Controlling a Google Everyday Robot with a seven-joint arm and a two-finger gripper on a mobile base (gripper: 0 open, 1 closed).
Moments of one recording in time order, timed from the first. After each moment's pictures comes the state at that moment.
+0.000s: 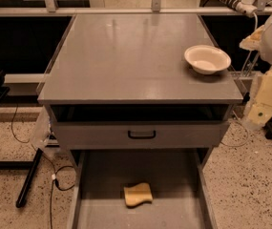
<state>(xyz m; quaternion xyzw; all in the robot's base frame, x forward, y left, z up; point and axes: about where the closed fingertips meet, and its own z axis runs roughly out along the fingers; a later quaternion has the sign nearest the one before) 0.438 -0.217 0.977 -0.60 0.78 -0.03 0.16</state>
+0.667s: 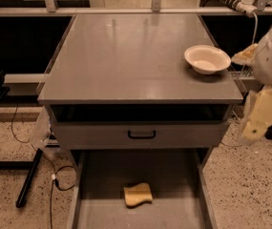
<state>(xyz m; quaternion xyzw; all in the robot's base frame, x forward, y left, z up) 0.433 -0.210 0.948 -0.62 0.76 -0.02 0.17</state>
